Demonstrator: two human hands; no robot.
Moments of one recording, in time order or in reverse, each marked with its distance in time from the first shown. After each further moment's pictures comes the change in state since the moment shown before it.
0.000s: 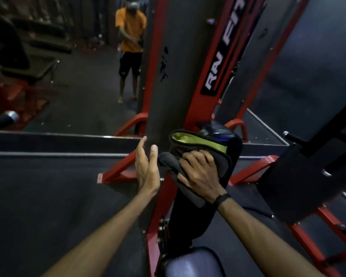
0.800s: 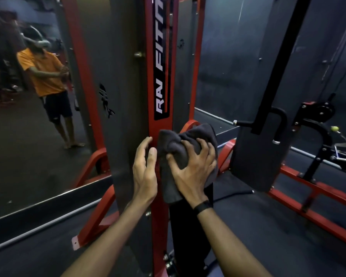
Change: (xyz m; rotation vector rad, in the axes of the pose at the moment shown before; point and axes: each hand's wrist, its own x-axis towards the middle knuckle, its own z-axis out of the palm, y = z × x) left_hand 0.069 0.055 0.057 -0.133 -0.525 0.249; right_hand 0.067 0.009 -0.010 0.014 0.151 1.231
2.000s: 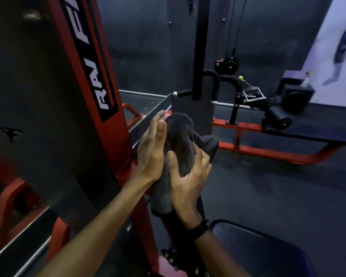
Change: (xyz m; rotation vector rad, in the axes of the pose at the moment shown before) left_hand 0.072 -0.014 0.057 -0.176 -0.790 -0.082; right_hand -0.034 -0.022 0.026 0.177 0.429 0.492
